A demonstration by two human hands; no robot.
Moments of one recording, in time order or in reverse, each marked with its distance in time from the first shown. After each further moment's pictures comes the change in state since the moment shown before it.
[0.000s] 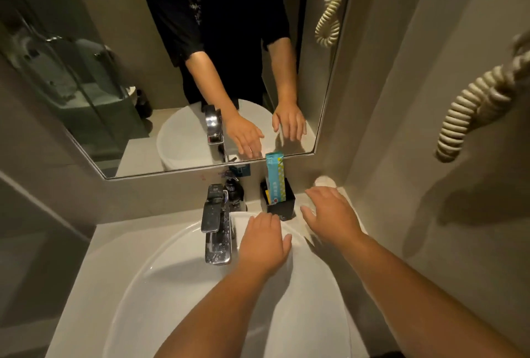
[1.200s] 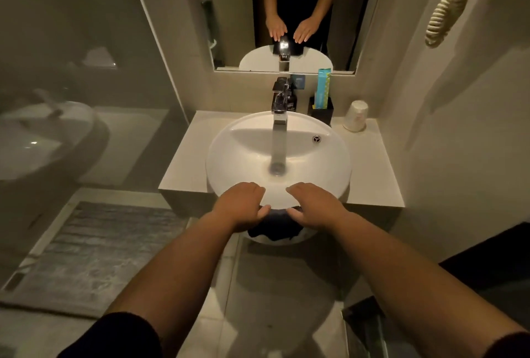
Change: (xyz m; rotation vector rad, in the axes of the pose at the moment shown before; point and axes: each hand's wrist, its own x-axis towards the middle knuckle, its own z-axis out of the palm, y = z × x) left_hand -0.353 0.024 -0.059 0.057 -0.124 -0.118; right_hand -0.312 -0.102 -0.015 -0.029 -0.453 -0.433
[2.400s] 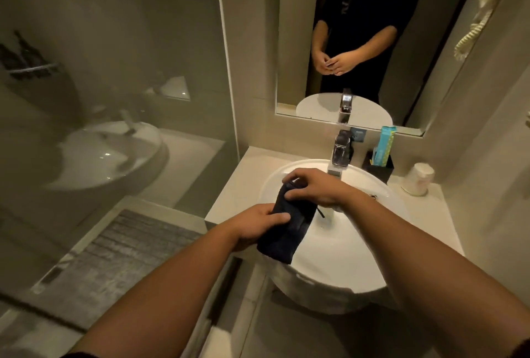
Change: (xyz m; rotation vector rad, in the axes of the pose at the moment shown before) left_hand -0.011 -0.082 -0.061 -1.458 -0.103 -0.320; right_hand 0.140 -0.092 -0.104 0.627 -0.112 -0.179
